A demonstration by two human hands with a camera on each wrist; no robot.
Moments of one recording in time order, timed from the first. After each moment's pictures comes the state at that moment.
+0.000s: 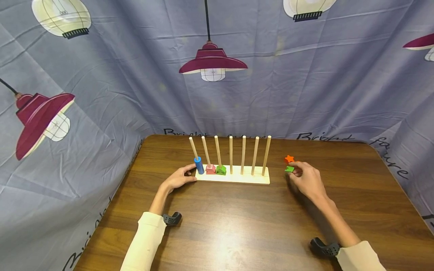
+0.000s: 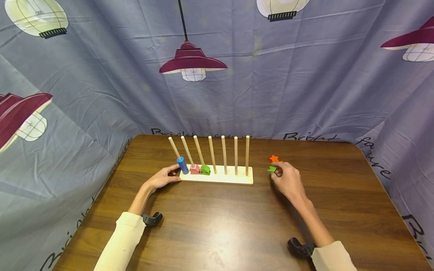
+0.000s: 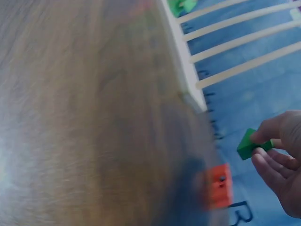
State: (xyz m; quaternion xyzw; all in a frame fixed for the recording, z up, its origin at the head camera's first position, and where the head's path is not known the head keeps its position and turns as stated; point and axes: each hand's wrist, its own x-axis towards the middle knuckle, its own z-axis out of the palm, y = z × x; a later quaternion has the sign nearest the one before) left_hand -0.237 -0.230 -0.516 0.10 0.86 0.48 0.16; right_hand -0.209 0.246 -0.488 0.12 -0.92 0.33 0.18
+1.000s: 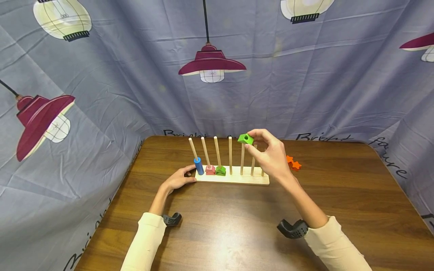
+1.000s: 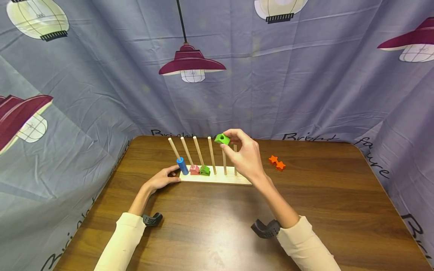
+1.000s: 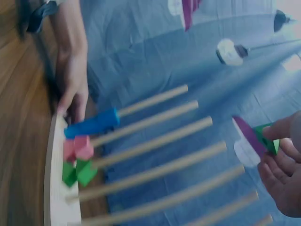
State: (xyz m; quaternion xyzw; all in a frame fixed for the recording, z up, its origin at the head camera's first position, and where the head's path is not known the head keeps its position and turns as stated) left_hand -0.237 -0.231 -0.516 0.10 0.86 0.48 0.16; right_hand -0.205 0.114 -0.361 0.23 -0.76 0.57 0.22
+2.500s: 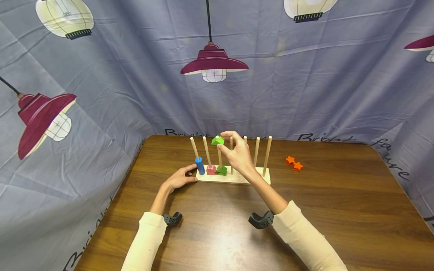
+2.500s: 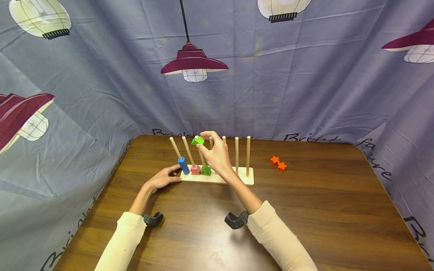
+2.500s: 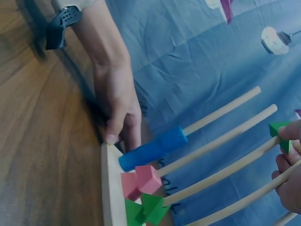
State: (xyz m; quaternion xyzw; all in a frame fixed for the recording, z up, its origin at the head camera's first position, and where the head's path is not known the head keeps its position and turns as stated) left_hand -0.241 -0.232 -0.517 0.10 0.86 0.47 0.16; right_hand -0.240 0.036 -0.403 0.18 -0.77 0.60 0.14
